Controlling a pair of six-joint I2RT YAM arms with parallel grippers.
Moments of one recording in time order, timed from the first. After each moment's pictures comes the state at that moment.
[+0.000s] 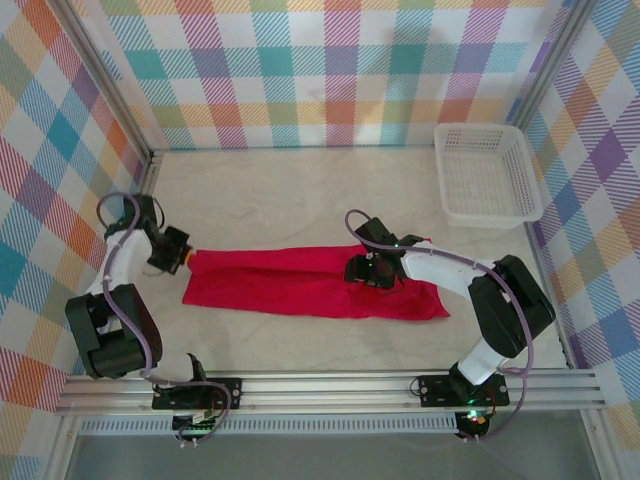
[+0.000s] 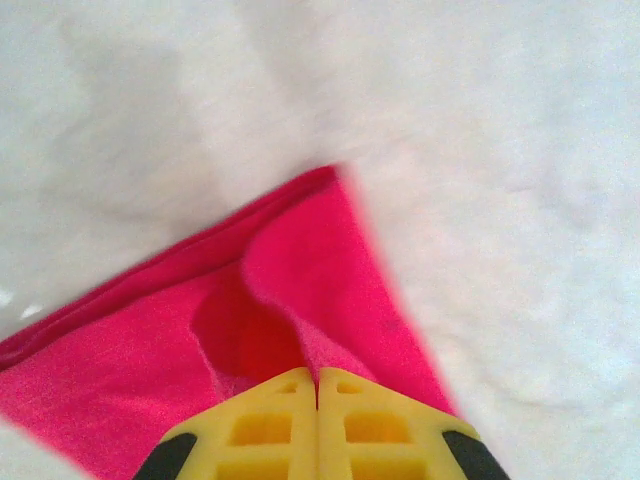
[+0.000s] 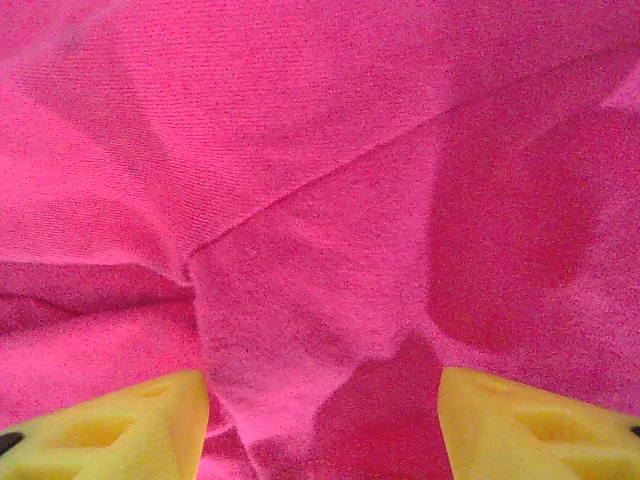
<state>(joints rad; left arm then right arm) 0.26 1.48 1.10 -0.79 0.22 -0.83 0.65 1.61 0.94 -0.51 -0.08 0.75</state>
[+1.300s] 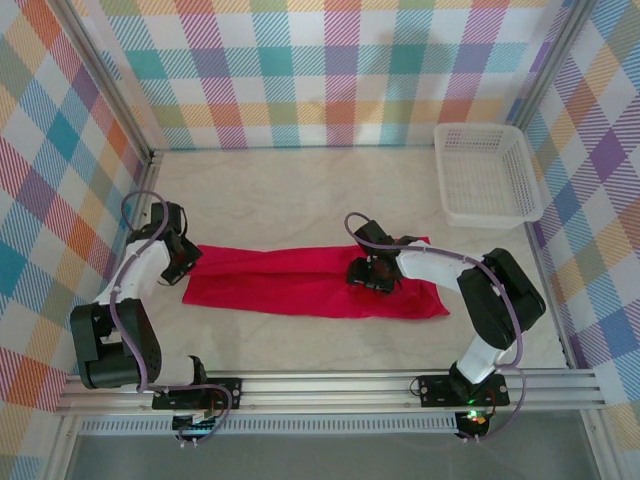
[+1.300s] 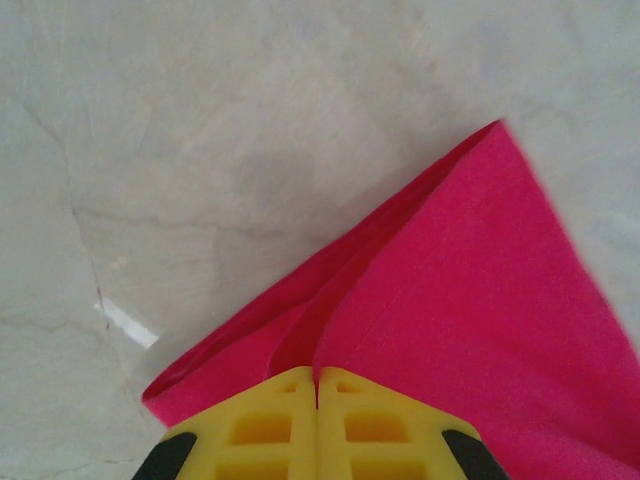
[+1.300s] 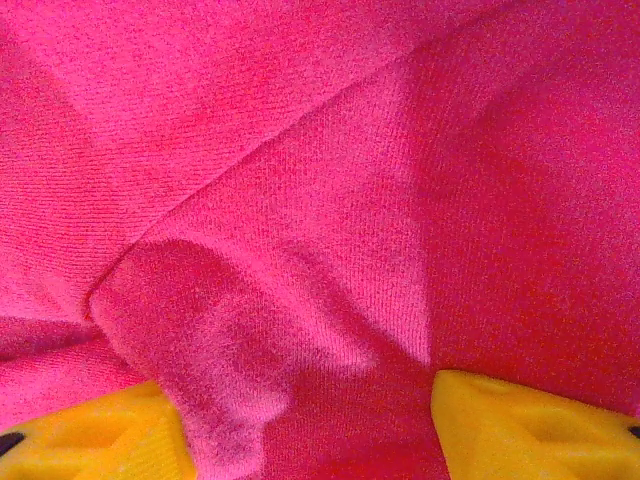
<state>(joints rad) 0.14 1.39 0.91 -0.77 -0.12 -0.70 0.65 1.68 0.94 -0.50 -0.07 0.81</state>
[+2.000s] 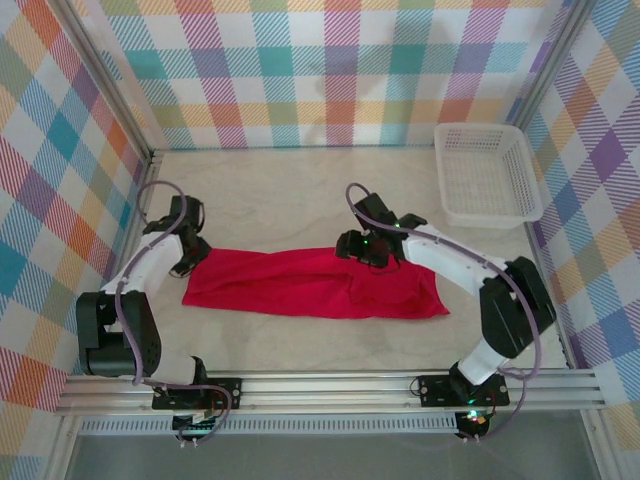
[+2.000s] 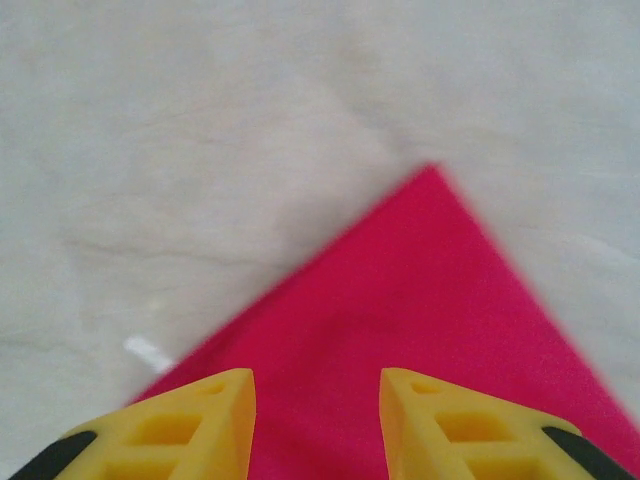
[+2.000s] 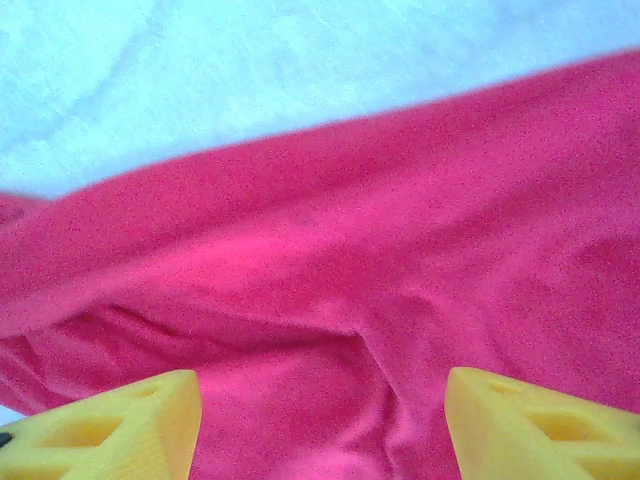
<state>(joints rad) -0.04 1.44 1.00 -0.77 -0.28 -0.77 0.64 1.63 1.18 -0.62 -0.09 0.78</state>
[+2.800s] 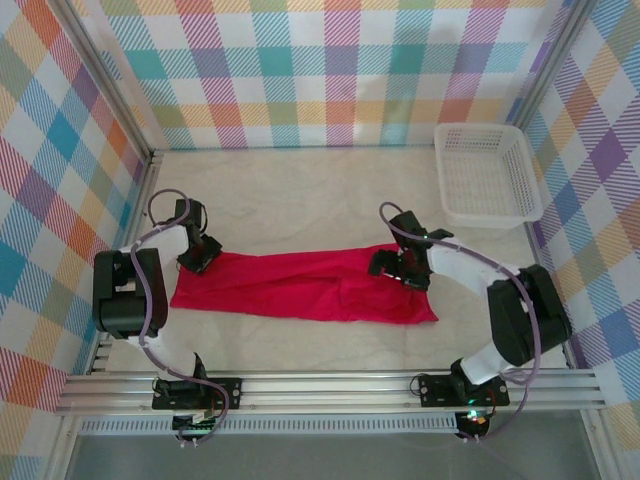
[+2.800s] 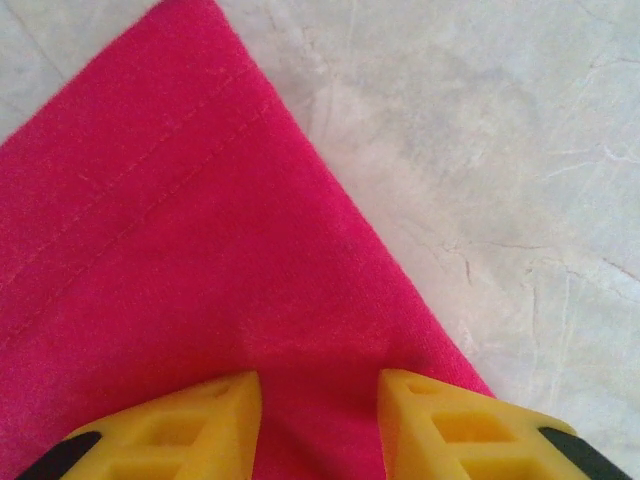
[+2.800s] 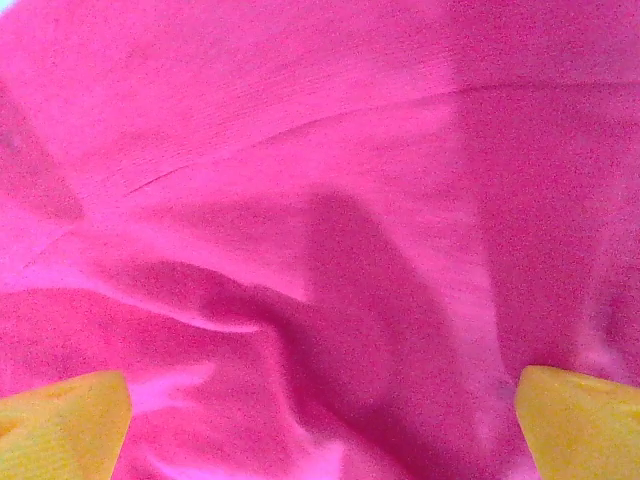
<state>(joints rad) 0.07 1.69 0.98 -0.57 0.00 -0.80 0.44 1.50 0.89 -0.68 -0.05 0.69</state>
